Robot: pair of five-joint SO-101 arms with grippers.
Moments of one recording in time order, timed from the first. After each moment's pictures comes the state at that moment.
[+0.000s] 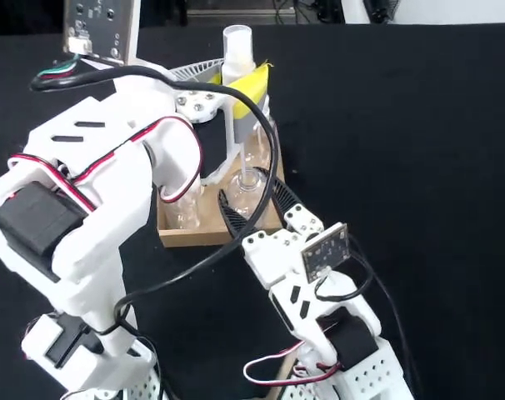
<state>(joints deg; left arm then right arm) 29.0 -6.5 -69.0 97.1 13.9 -29.6 -103.0 89.3 24.0 0.7</state>
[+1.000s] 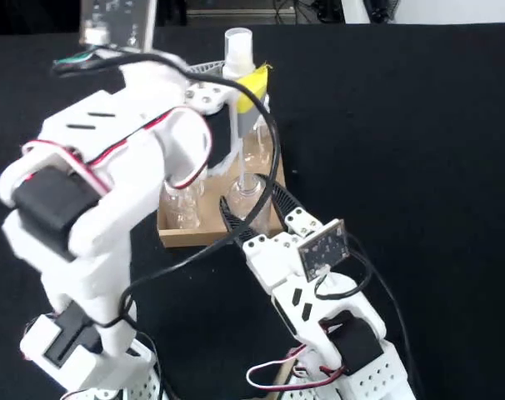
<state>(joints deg) 28.7 -6.5 -63.7 96.0 13.8 -30.0 -103.0 86.0 32.5 0.8</state>
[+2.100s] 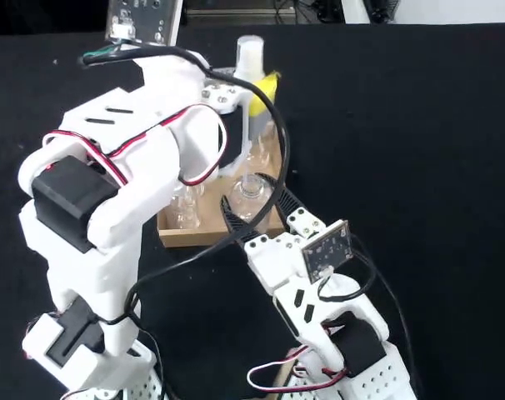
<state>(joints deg) 29.1 -6.4 -61.3 96.4 13.9 -30.0 -103.0 84.6 32.9 0.7</state>
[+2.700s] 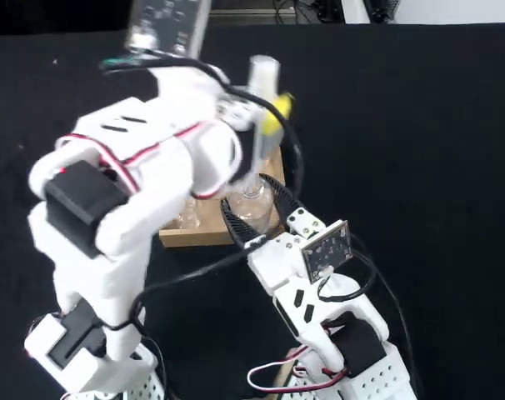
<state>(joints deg) 33.0 -6.4 -60.3 98.6 13.8 -30.0 -103.0 84.4 34.2 0.7</state>
